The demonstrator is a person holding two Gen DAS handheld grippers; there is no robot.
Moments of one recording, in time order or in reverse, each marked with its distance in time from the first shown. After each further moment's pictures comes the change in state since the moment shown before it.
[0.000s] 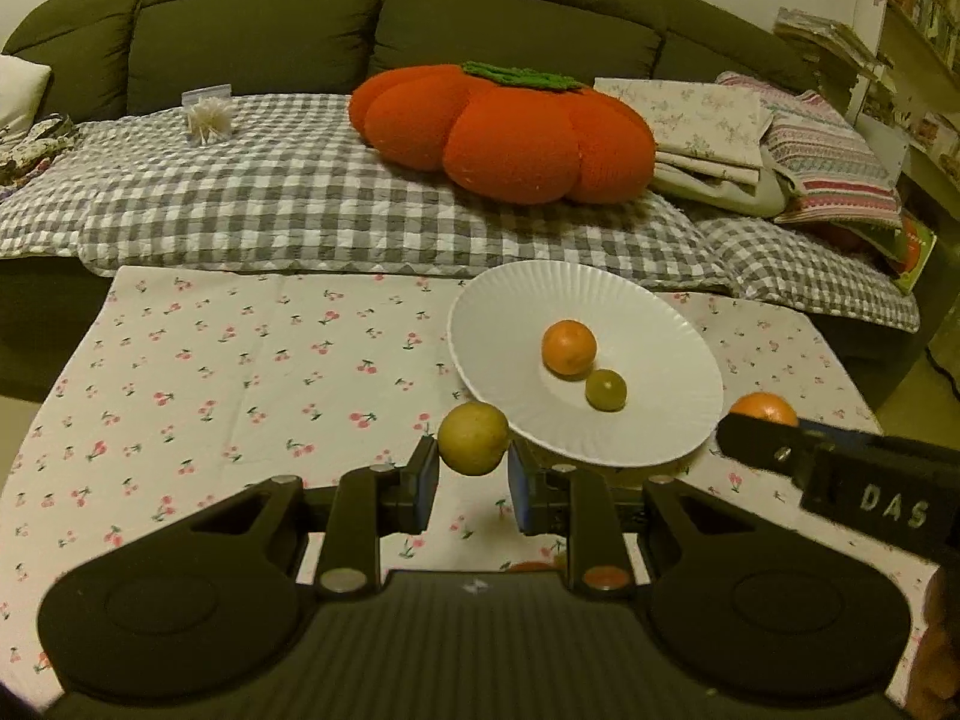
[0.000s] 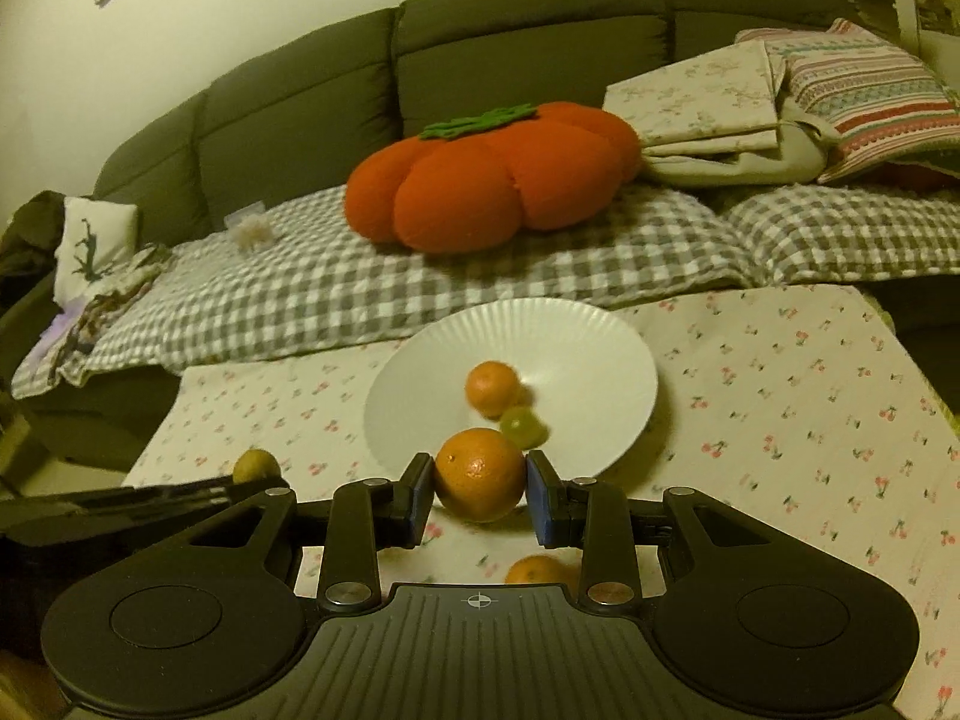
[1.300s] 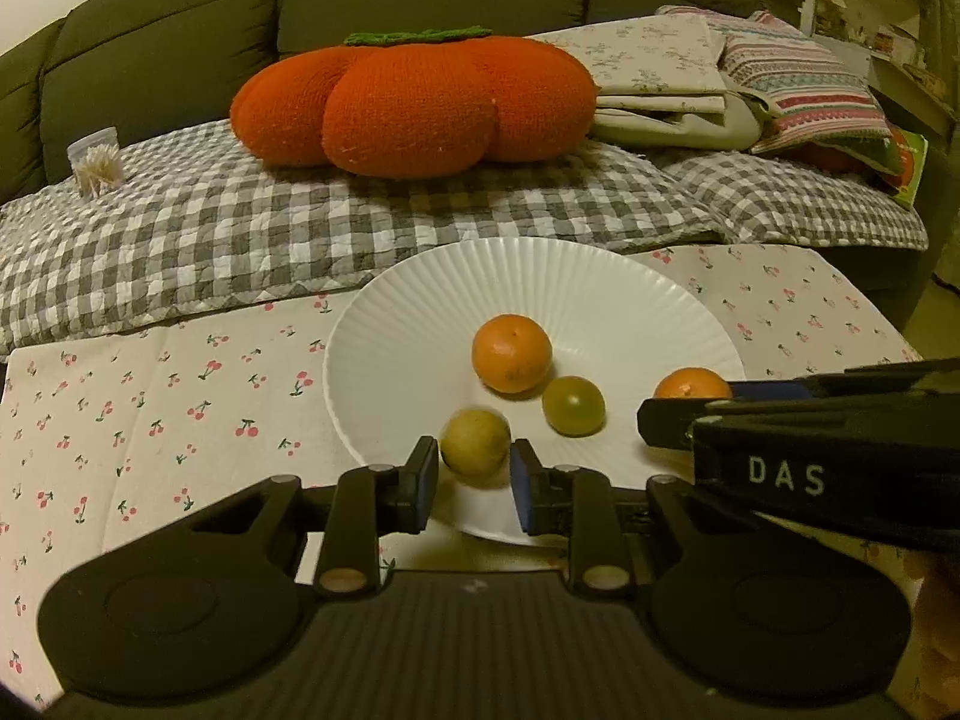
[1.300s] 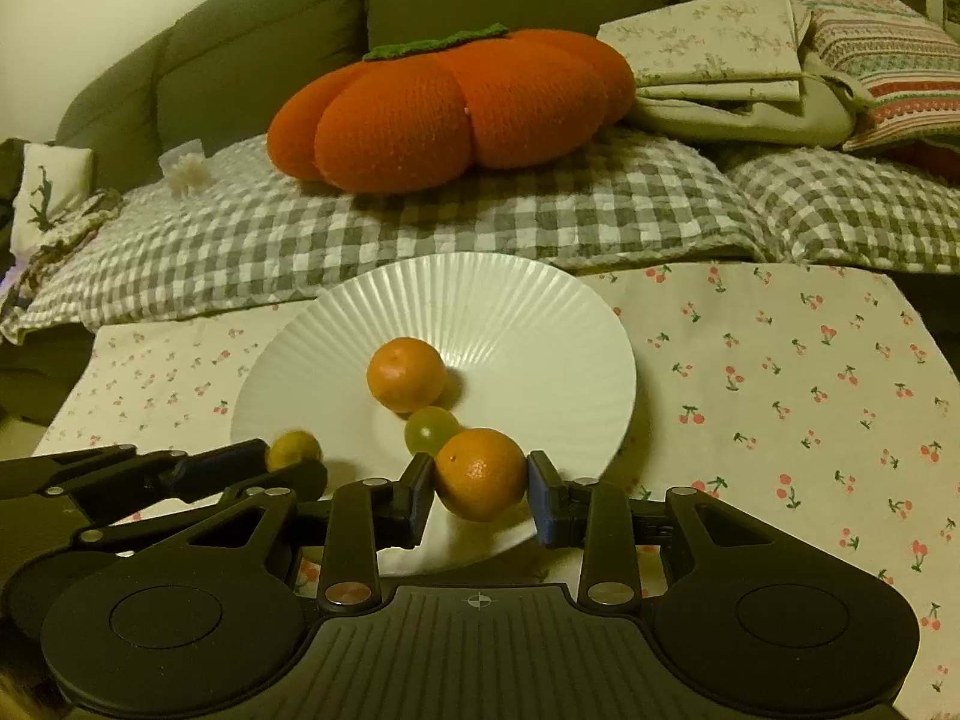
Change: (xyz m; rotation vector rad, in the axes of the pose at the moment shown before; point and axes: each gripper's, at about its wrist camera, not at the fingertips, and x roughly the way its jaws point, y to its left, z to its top) left arm 0.088 -0.049 0.002 0.189 -0.014 -0.014; right arm 0.091 -0.032 0.009 -0.052 0.100 -0.050
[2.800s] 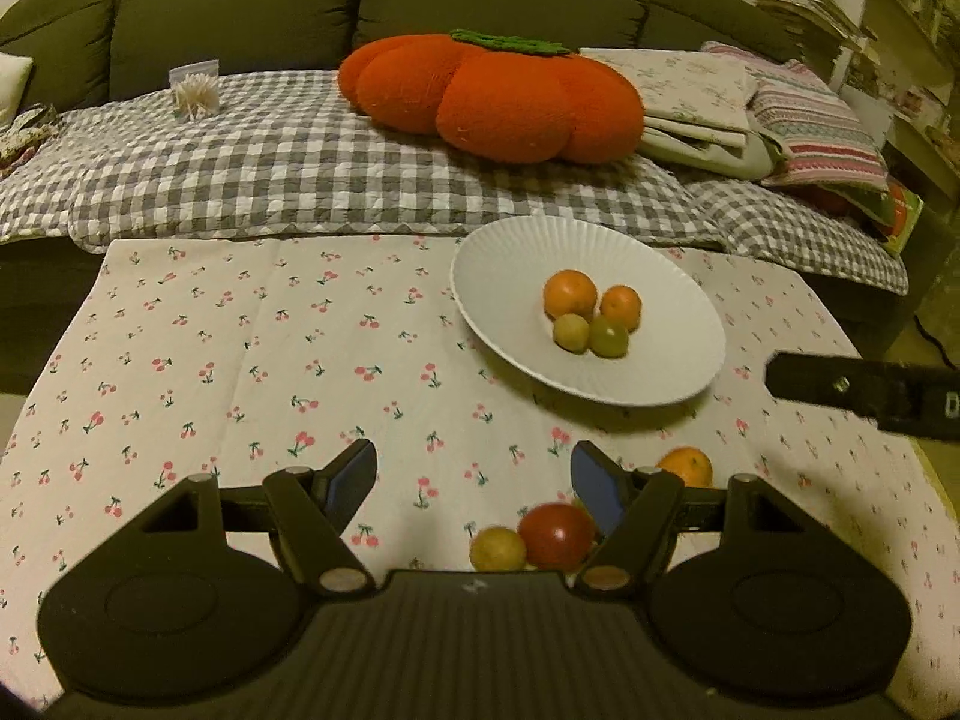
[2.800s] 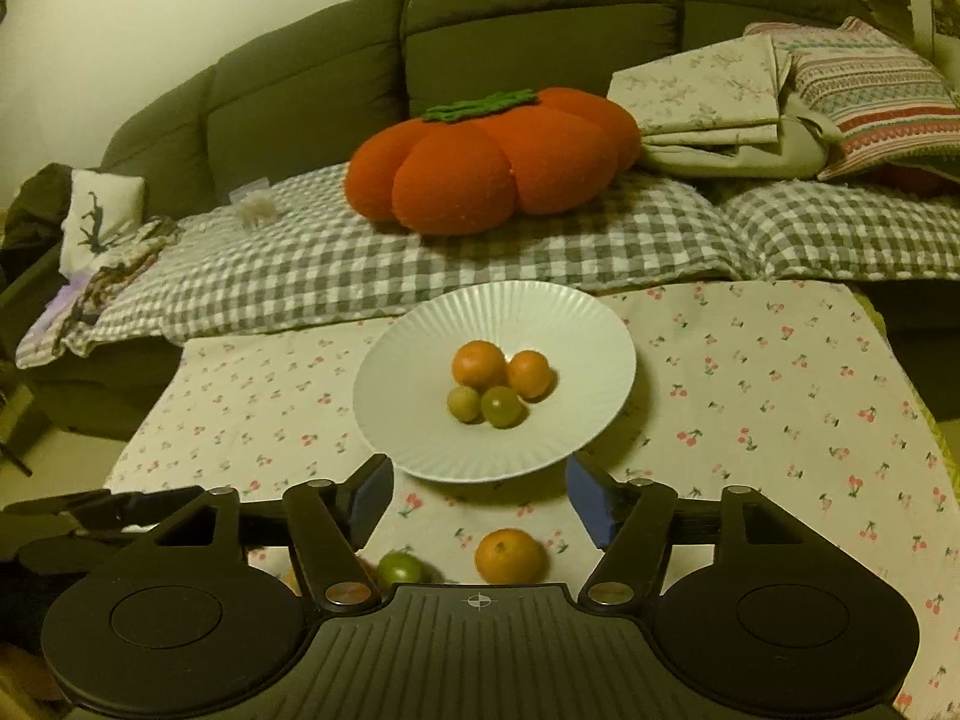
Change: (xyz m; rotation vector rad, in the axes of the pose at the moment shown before) left arm -0.098 0.055 -0.036 -0.145 0.052 -0.028; right arm -0.106 0.020 -0.019 0.012 -0.050 0.065
